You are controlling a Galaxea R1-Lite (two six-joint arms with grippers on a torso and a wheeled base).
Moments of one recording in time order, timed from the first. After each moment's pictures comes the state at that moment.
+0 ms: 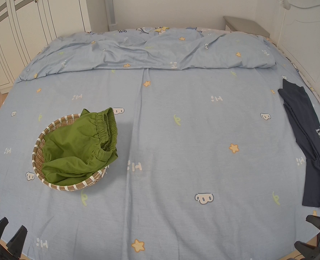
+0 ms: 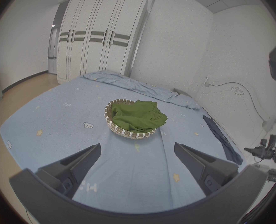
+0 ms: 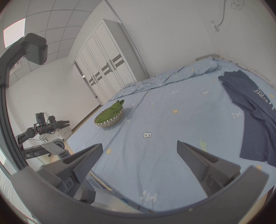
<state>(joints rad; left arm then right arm) -0.03 0.20 -0.26 0.23 -0.07 -0.28 0.11 0.27 -0.14 0.09 0.50 0.16</state>
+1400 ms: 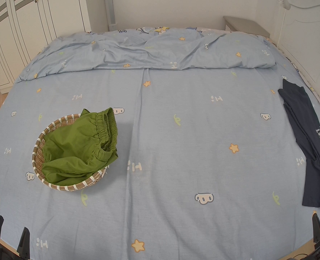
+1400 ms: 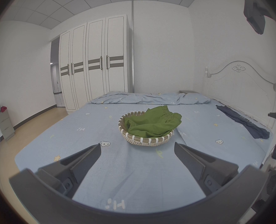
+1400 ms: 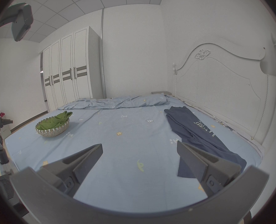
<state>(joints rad) -0.01 0.01 -0.02 0.00 0.06 0.00 0.00 0.01 -0.02 0.00 0.01 -0.01</state>
